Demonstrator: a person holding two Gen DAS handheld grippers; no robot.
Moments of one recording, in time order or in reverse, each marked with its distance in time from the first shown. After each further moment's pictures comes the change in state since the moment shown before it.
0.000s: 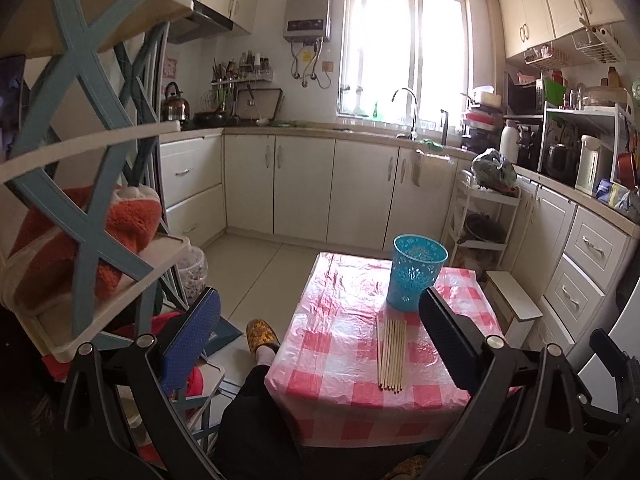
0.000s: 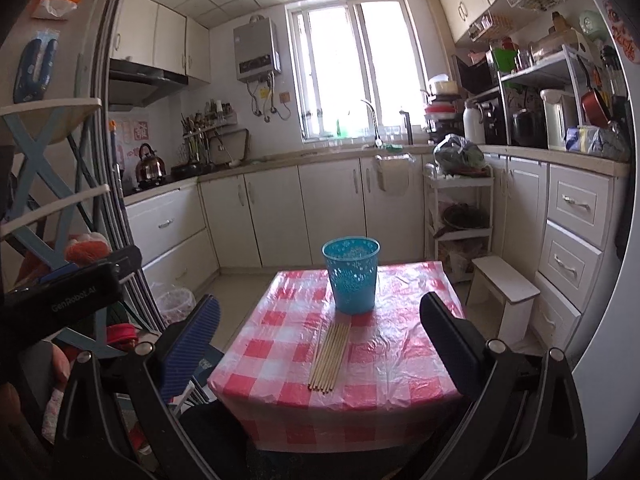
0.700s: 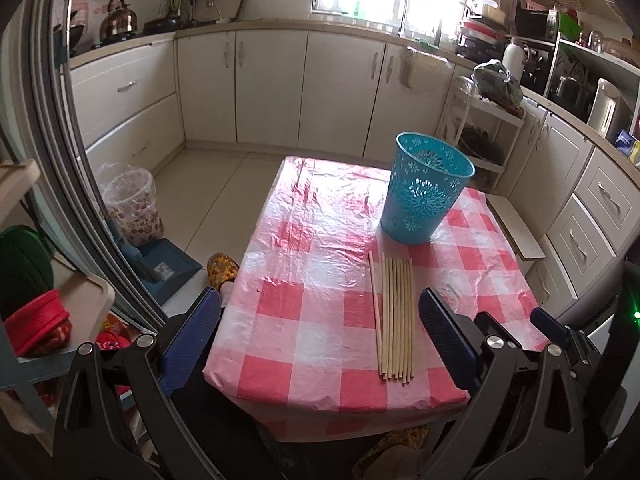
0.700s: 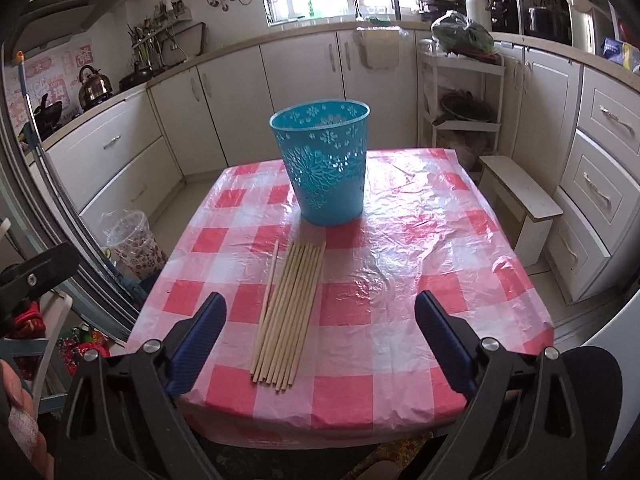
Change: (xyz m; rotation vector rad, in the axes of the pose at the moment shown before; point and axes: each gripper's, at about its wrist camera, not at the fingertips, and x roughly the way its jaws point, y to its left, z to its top) left arm 0.210 -0.012 -0.045 0.041 0.343 -0.094; right arm 0.219 -0.038 -0.038 0.039 0.369 -0.049
